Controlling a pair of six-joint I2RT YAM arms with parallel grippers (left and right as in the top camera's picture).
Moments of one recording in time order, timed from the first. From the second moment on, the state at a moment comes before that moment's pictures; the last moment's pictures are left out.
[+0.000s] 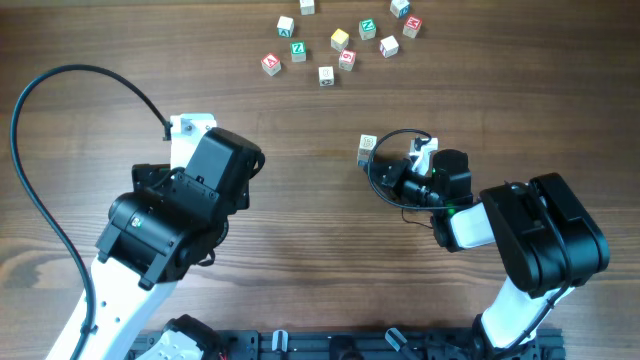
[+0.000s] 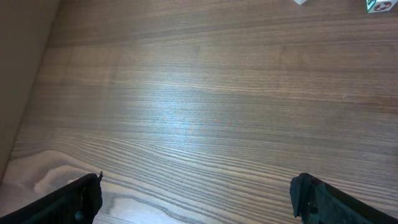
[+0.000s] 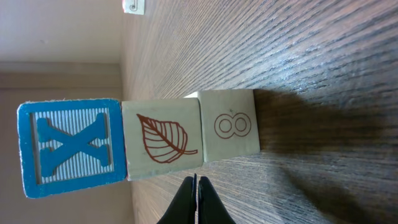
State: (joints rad) left arm -0.54 1.13 1.33 -1.32 -0.62 -0.47; right arm 0.24 1.91 0.43 0.97 -0.64 1.11
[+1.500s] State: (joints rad) left arm -0.54 1.13 1.33 -1.32 -0.62 -0.47; right arm 0.23 1.91 0.43 0.95 -0.62 1.11
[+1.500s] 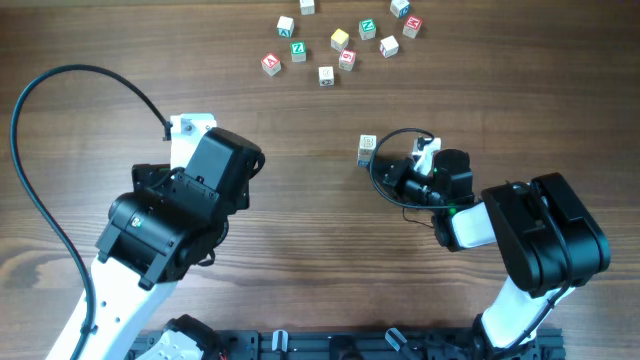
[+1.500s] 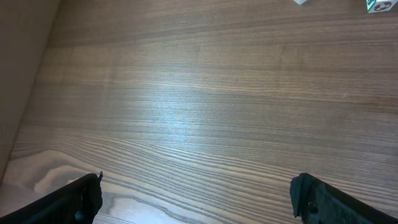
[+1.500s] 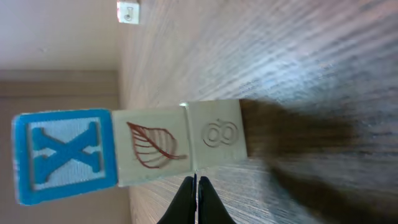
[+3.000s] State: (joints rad) left arm -0.54 1.13 1.33 -1.31 -0.62 -0.47; right arm -0.05 0.05 0.45 -0.19 -0.23 0.16
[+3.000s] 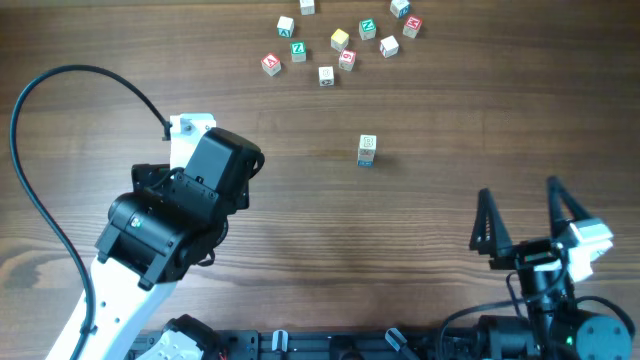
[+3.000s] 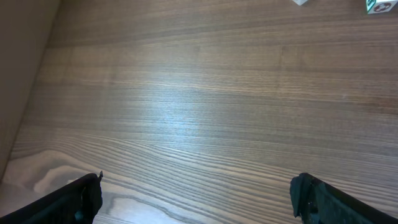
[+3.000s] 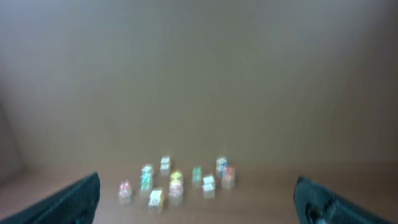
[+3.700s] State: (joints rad) left arm -0.54 1.13 1.33 -1.31 -0.62 -0.46; right arm -0.07 0.02 0.01 0.02 -0.25 0.14
